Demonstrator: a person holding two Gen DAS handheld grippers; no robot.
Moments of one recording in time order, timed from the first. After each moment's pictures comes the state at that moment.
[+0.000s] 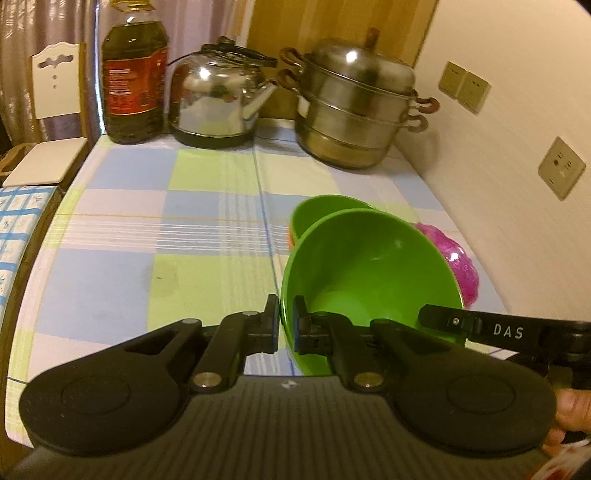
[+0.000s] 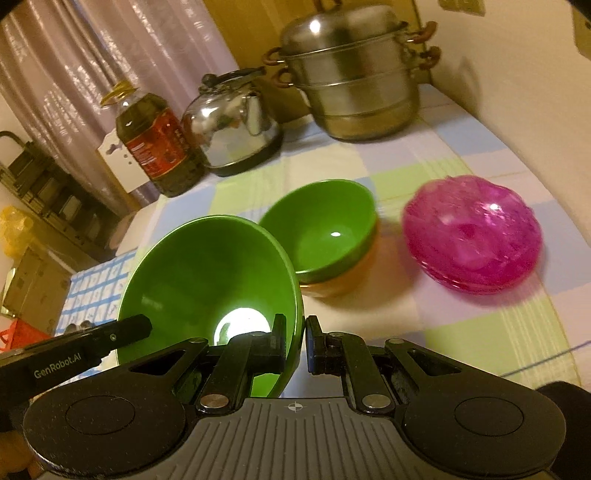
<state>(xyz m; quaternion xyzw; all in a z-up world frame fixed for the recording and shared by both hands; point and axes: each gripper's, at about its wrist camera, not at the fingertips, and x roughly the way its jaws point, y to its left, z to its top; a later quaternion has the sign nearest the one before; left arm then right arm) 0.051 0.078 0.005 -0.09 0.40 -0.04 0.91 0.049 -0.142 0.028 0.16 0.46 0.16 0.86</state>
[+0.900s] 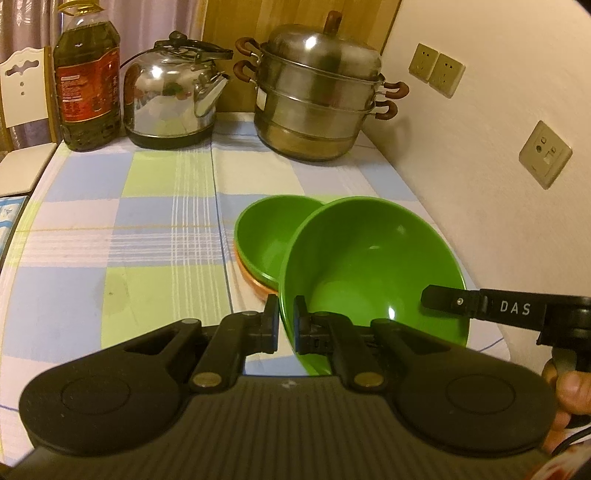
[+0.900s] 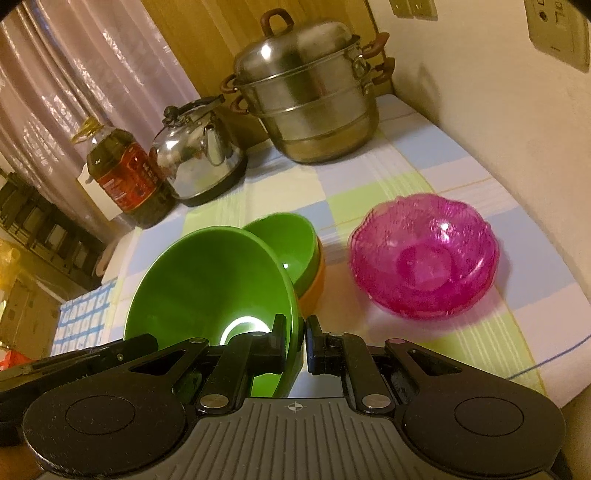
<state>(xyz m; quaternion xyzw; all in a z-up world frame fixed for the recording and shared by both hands) 0.088 0.040 0.004 -0.08 0.41 -0.07 0.91 0.069 -0.194 0.037 0.18 0.45 0.12 0.87</state>
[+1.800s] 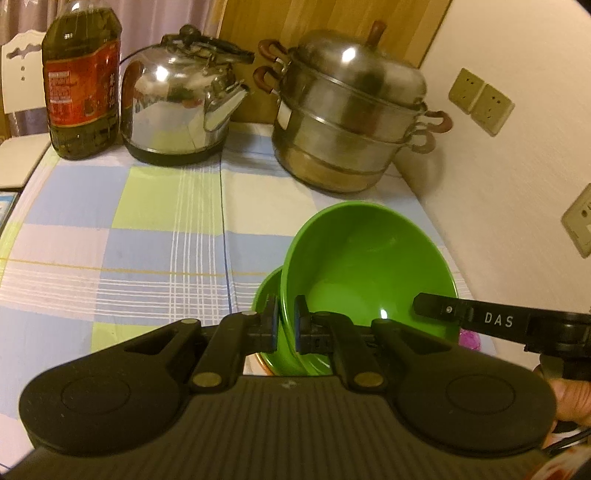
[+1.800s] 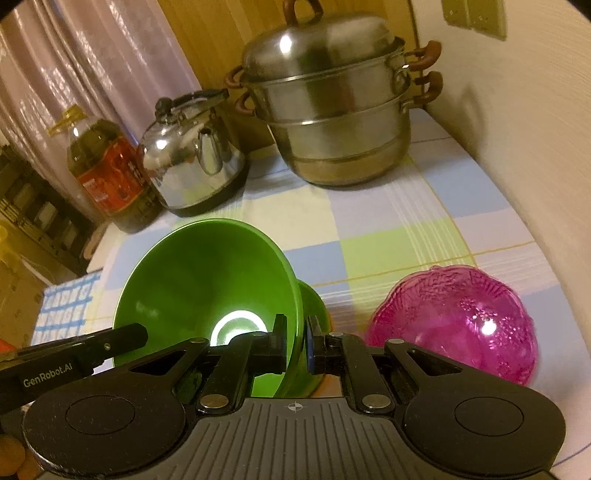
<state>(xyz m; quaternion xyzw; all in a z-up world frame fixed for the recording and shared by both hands) 0.196 0.067 -0.009 -0.12 0.42 -0.06 0.90 0.193 -0.167 0.019 0.13 0.47 0.14 0.86</state>
